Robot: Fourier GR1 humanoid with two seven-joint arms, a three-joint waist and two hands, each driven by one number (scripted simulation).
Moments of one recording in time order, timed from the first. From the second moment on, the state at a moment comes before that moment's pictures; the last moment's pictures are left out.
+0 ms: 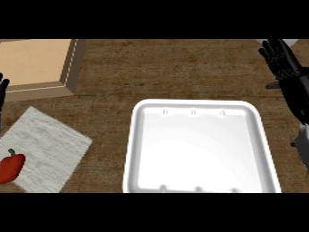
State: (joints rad) left arm -0.09 0.55 0.00 -1.54 0.34 0.24 -0.18; right arm -0.37 -0.40 0.01 -1.56 -0.15 0.10 -0.03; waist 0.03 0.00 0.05
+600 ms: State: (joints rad) left arm 0.00 0.59 -0.06 -1.48 0.22 0.30 -0.06; right arm 0.27 -0.29 0.06 -1.69 -0.13 -0.01 -0.10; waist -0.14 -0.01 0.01
